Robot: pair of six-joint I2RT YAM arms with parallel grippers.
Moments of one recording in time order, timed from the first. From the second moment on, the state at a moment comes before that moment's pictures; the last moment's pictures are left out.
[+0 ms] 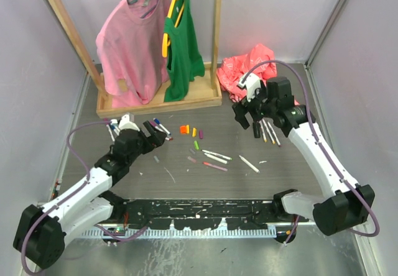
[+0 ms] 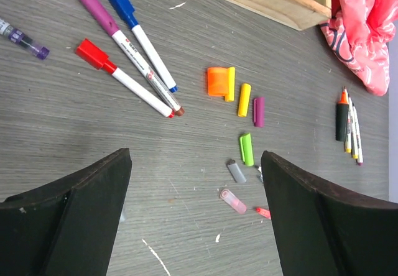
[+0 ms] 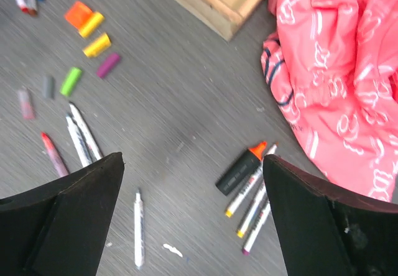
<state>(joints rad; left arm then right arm) -0.49 0.85 0.40 -0.01 -0.16 -0.82 0.30 1.19 1.14 -0.63 -0.26 -0.40</state>
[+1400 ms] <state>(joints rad) -0.48 1.75 1.16 -0.70 -0.34 -1.11 0.25 1.13 0.97 -0.52 -0.58 -0.35</state>
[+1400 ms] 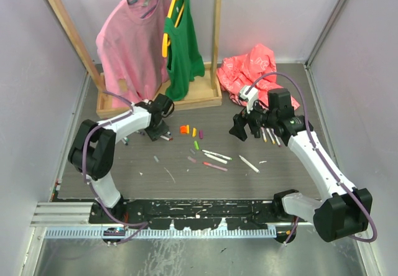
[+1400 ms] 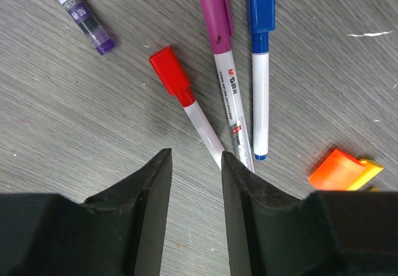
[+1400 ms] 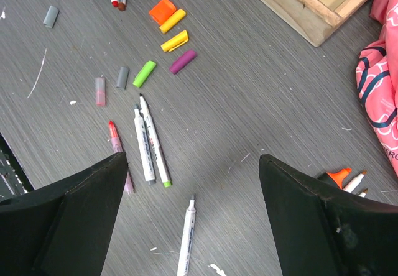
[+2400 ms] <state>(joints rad) -0.39 1.82 1.19 -0.72 -0.16 -1.09 0.25 1.13 0.97 -0.52 -0.61 -0.35</state>
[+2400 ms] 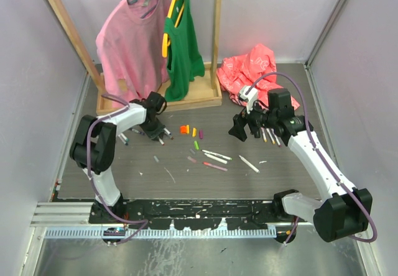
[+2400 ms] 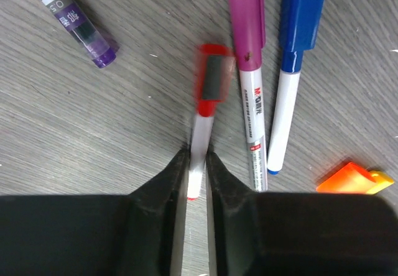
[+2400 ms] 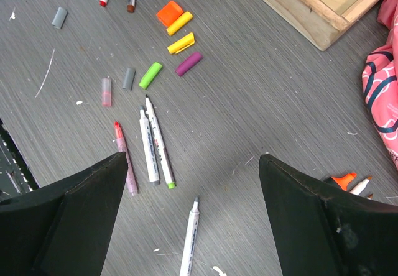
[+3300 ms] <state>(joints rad) -0.39 1.36 0.80 -0.50 -0.02 -1.00 0.25 1.13 0.95 -0.51 -0.78 -0.35</state>
